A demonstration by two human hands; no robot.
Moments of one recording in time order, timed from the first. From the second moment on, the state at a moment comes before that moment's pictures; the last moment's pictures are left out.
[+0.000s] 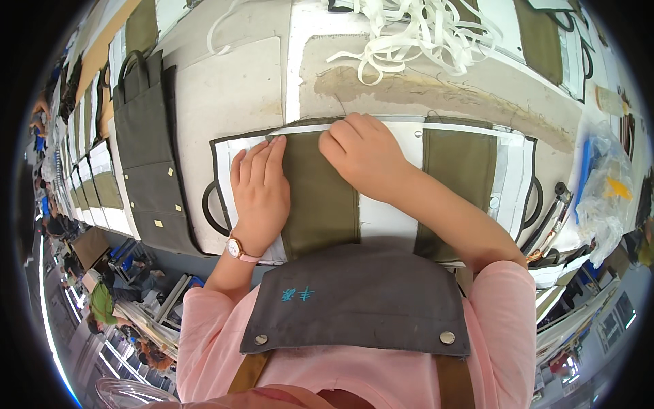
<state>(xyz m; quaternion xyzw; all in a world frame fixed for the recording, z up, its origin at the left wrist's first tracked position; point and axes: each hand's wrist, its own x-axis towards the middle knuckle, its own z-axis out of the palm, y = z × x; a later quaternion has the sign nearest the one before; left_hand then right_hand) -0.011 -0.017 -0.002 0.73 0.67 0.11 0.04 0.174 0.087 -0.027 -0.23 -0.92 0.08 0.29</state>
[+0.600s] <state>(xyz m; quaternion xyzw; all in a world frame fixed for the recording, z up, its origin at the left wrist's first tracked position) -0.008 -0.010 -0.001 0.75 0.66 0.07 0.01 0.161 0.090 -0.014 -0.37 -0.86 0.21 0.28</state>
